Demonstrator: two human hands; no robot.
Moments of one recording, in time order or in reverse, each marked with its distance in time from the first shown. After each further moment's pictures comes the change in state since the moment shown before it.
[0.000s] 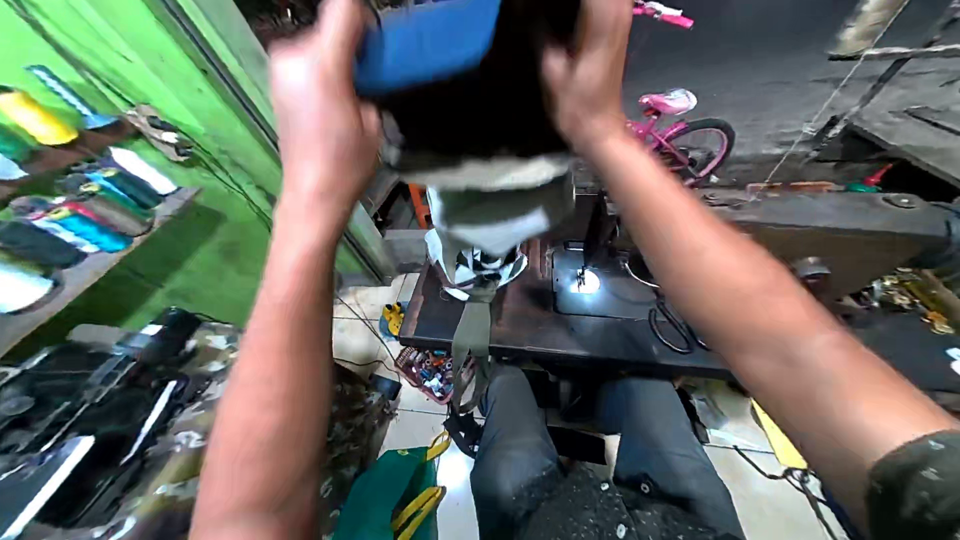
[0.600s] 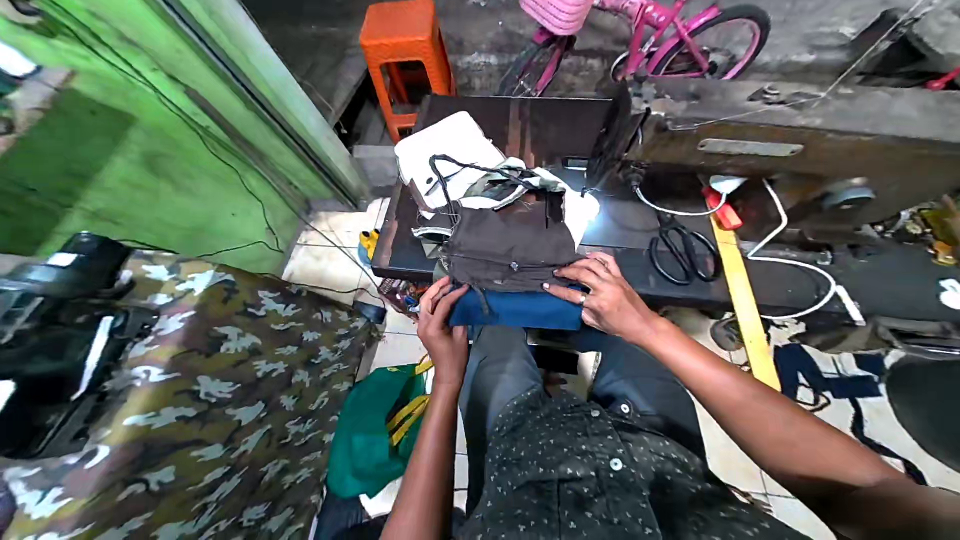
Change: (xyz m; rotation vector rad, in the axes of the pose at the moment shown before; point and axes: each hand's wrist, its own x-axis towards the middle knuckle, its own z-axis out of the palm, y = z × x) left_hand -0.374 0.074 0.191 -0.557 0.052 -0.585; right_hand -0.374 -0.006 -0.117 -0.074 -0.875 -0.022
